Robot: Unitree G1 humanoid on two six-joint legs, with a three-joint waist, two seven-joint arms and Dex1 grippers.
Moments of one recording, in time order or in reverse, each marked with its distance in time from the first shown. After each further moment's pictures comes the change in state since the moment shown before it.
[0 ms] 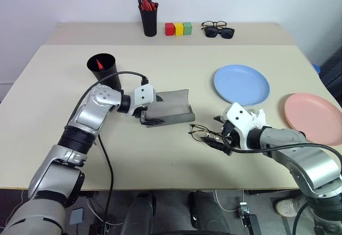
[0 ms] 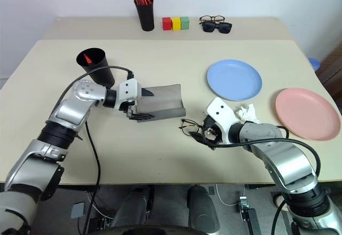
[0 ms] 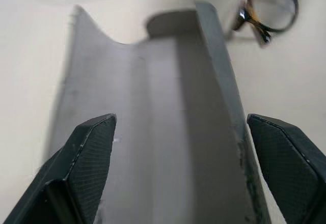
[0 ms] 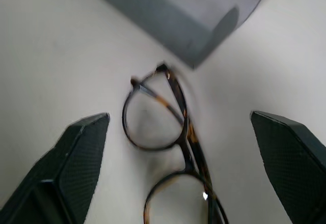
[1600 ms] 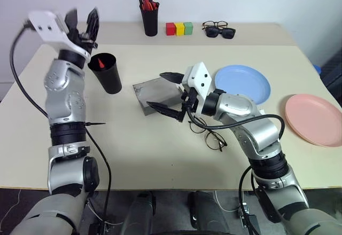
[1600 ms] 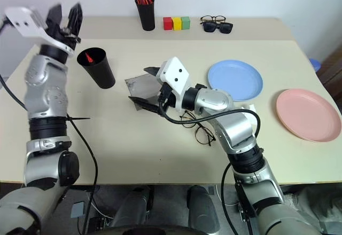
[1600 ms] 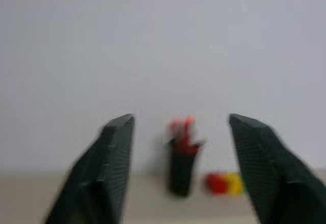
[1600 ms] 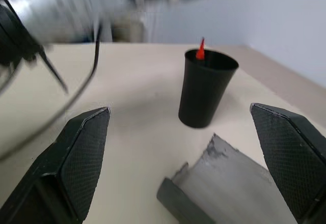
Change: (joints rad) left arm -0.097 -0.142 0.504 -0.125 -0.346 0.054 0.739; right arm -0.396 0.419 0.124 0.268 -0.033 -0.404 0.082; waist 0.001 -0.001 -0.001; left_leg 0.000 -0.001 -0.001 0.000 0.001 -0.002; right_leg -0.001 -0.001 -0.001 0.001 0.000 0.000
